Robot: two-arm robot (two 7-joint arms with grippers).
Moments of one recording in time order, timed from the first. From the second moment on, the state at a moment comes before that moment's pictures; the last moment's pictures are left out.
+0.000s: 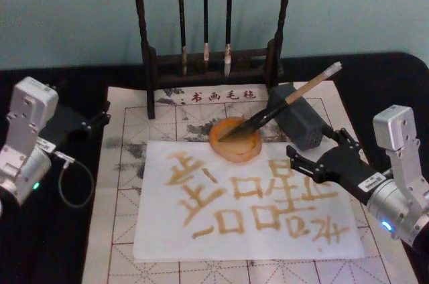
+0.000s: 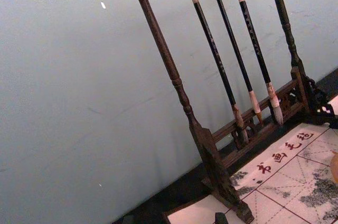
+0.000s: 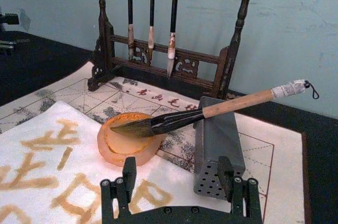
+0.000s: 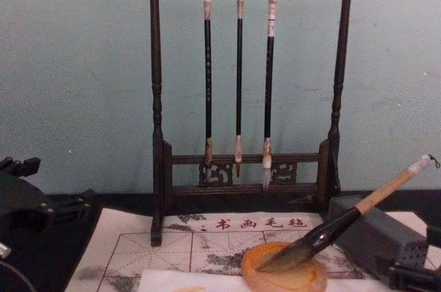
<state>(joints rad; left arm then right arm) -0.20 0.60 0.45 -1.41 -0.25 -0.12 0.03 0.01 0.56 -0.39 -1.59 0.42 -0.03 0.16</state>
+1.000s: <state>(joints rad) -0.20 0.60 0.45 -1.41 -0.25 -0.12 0.03 0.01 0.56 -0.39 -1.59 0.42 -0.03 0.16</state>
